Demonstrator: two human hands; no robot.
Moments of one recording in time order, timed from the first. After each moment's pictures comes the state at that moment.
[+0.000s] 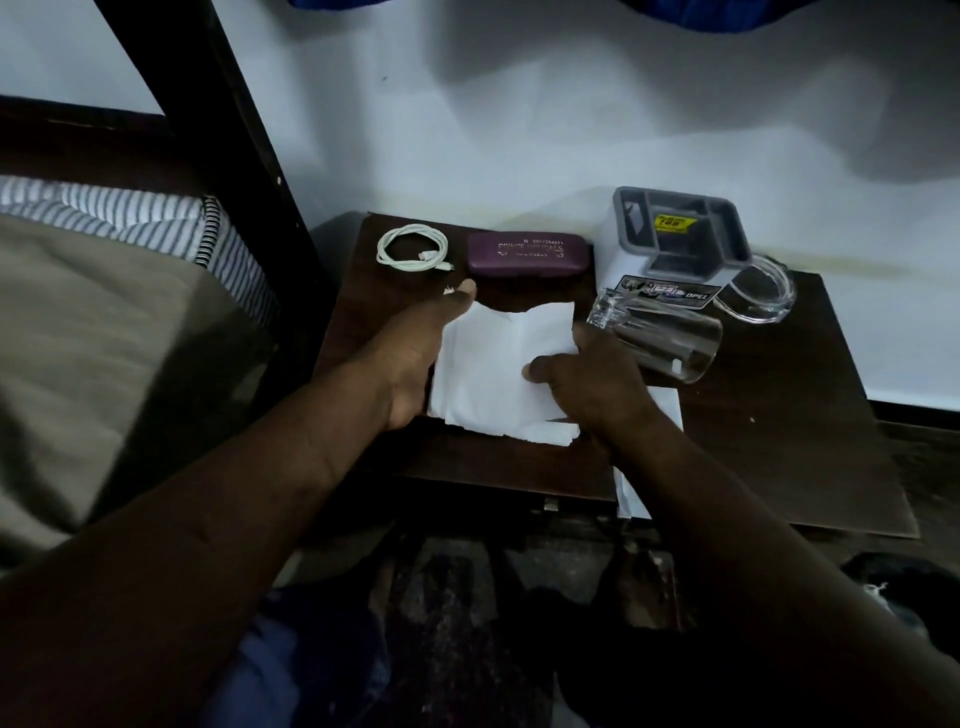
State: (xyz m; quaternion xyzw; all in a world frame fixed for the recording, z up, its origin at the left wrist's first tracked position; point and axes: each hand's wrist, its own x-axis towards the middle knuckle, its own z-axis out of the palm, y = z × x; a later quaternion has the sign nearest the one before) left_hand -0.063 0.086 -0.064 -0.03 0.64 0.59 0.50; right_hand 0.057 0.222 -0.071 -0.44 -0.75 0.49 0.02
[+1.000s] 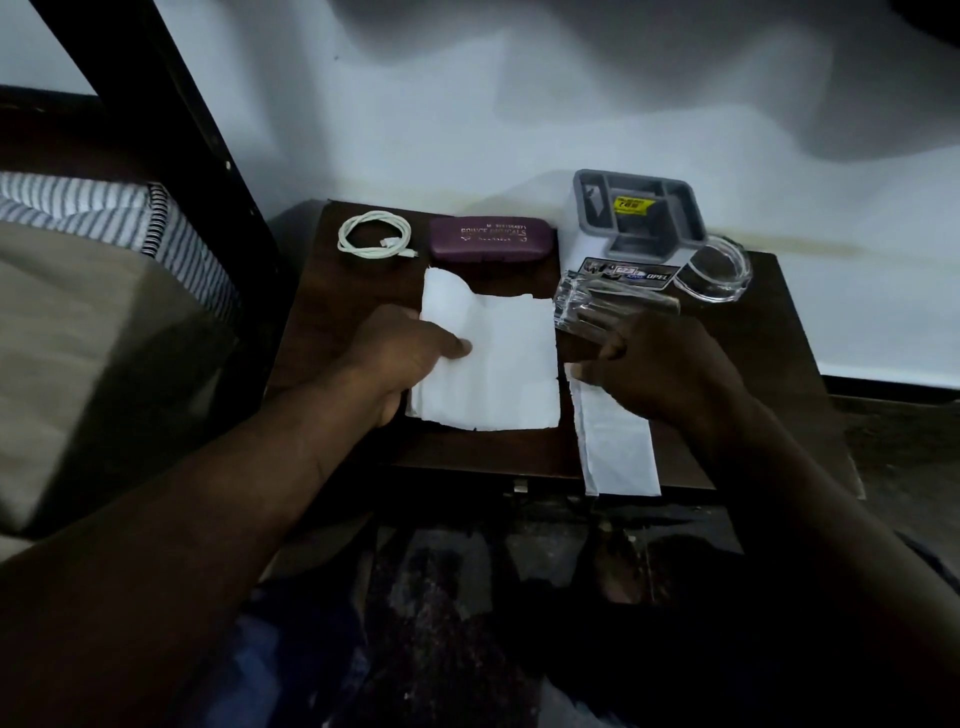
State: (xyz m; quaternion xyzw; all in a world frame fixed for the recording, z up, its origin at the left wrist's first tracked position) left_hand -0.049 0.096 -0.073 0.03 0.76 0.52 0.39; right_hand 0.113 0.281 -0.045 -0.36 -0.92 0.16 -0.07
